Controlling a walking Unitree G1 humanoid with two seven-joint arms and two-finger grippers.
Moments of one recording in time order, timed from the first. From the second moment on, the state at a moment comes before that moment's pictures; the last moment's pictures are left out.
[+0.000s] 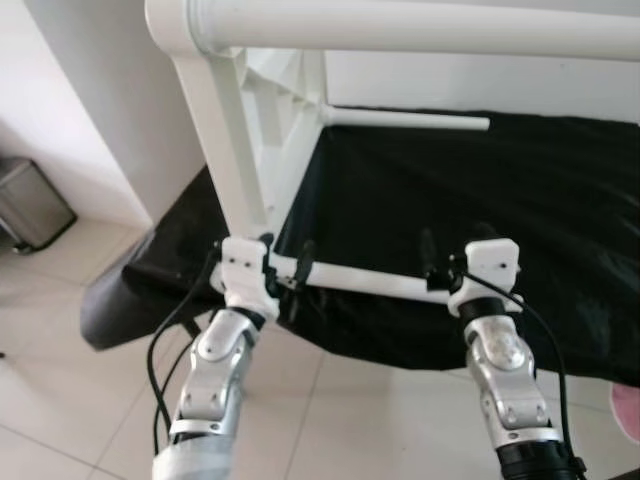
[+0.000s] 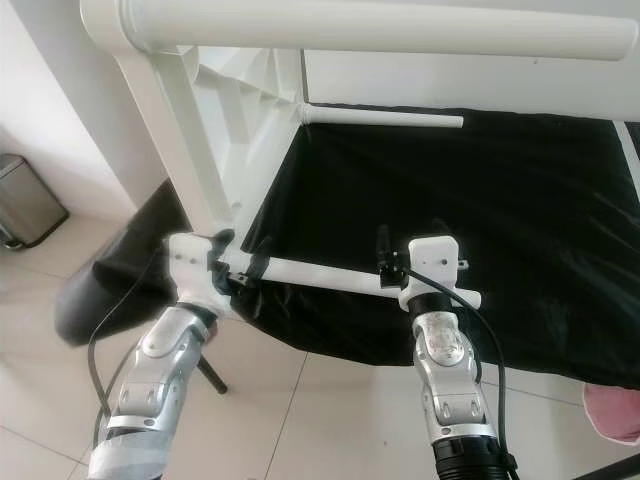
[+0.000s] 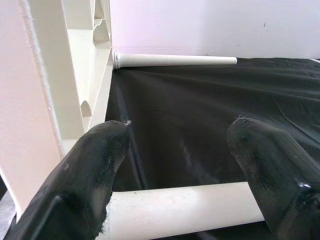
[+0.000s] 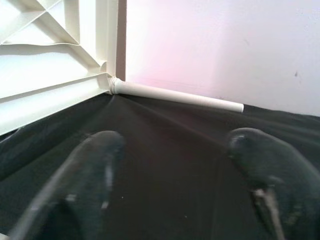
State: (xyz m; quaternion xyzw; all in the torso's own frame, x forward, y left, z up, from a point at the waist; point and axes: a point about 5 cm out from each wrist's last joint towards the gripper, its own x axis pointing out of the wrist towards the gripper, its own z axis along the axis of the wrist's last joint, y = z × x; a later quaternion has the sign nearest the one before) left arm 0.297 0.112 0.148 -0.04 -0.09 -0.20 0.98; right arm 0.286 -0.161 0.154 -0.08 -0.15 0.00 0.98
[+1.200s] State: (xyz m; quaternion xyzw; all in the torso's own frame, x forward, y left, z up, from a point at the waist) left arm 0.303 0.109 0.157 -0.04 -0.10 -0.21 0.97; right arm 0.283 -0.151 0.153 -0.09 -0.16 0.01 0.98
